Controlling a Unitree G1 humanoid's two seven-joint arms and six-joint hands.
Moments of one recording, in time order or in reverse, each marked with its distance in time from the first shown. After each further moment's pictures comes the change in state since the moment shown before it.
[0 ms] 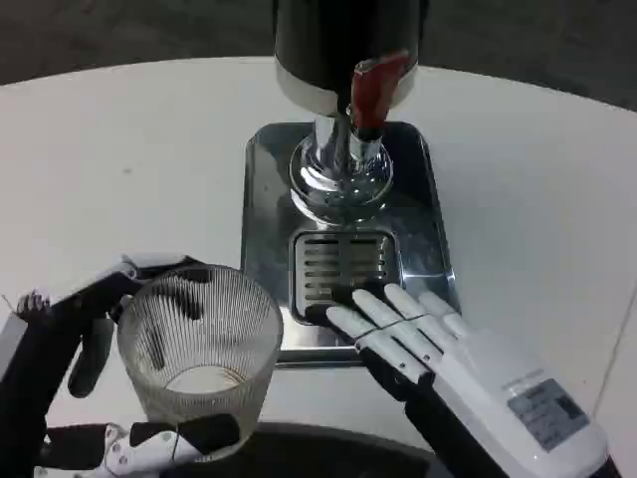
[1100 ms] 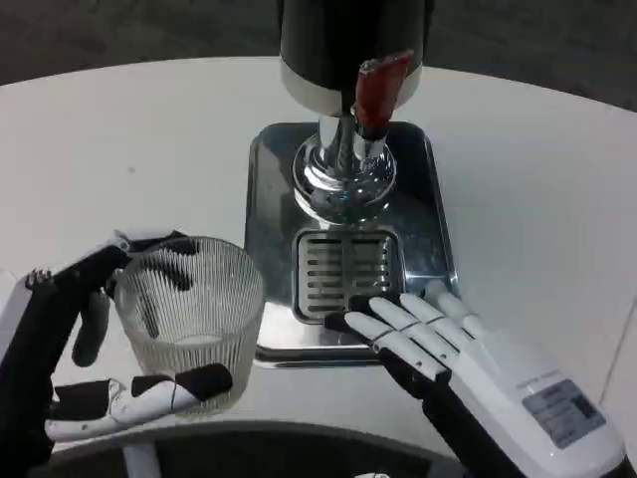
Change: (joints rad) left arm -0.154 -0.025 -0.003 0.149 0.058 0.032 0.022; right arm 0.018 0.002 -0.040 0.000 -0.009 0.009 0.012
